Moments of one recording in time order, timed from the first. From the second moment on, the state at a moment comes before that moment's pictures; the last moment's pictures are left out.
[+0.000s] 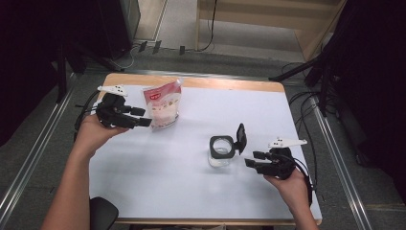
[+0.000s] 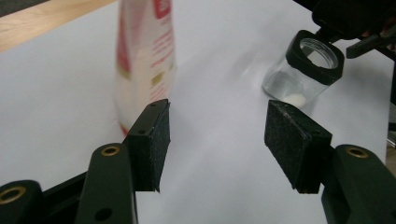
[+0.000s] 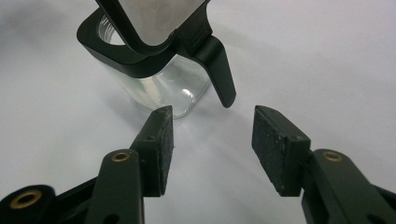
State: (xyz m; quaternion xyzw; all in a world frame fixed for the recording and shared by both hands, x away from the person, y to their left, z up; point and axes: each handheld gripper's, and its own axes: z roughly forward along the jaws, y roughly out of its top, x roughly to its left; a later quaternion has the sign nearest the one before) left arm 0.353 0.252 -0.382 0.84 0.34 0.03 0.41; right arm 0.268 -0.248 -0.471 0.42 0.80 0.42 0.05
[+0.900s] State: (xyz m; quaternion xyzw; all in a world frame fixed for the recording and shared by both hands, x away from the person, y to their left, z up) left arm 0.387 0.237 -0.406 0.83 0.36 0.05 0.43; right arm 0.268 -0.241 -0.474 0.41 0.81 0.41 0.04
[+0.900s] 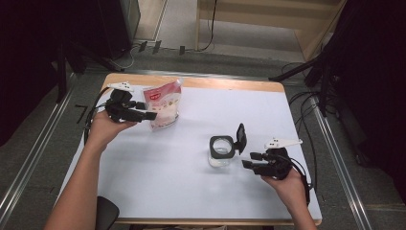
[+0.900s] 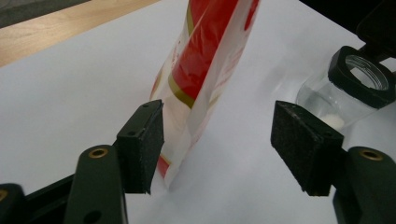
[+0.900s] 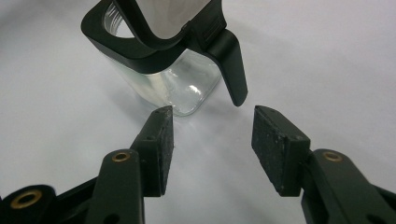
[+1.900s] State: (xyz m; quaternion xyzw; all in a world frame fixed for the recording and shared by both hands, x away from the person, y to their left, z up) left arm 0.412 0.205 -0.380 0.86 0.36 0.04 0.36; right arm 0.259 -0.223 -0.463 0.38 0.82 0.42 0.04
